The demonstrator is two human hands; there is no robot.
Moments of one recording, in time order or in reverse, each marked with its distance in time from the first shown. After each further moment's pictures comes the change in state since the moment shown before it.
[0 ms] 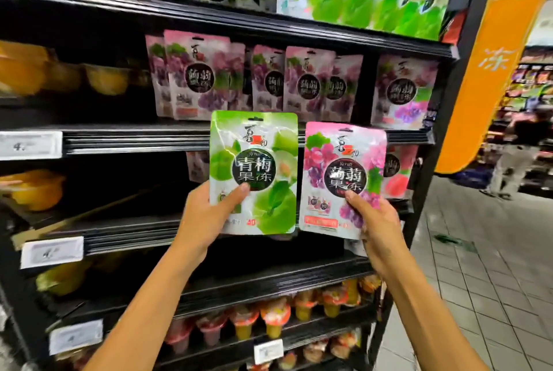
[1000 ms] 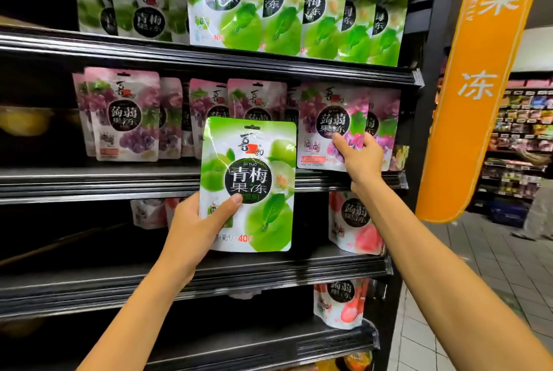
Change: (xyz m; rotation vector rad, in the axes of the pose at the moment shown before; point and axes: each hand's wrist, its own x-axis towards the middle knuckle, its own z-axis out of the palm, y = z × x) left_hand 0.076 -0.006 0.160 0.014 0.056 0.130; right_hand 0.262 -0.070 -0.067 -0.313 0.166 -0.204
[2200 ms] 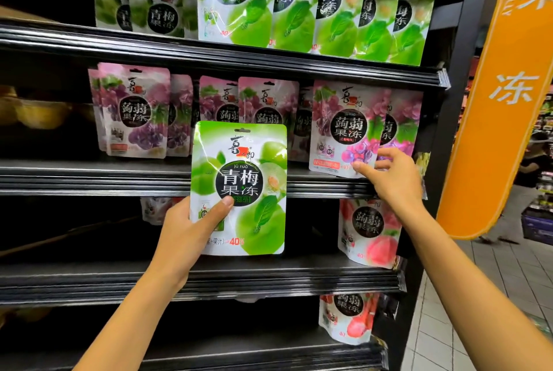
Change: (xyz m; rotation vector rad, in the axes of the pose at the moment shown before) left_hand 0.003 -0.011 -0.004 0.013 0.105 0.006; right_hand 0.008 0.020 -0.043 -0.497 -0.064 -0.193
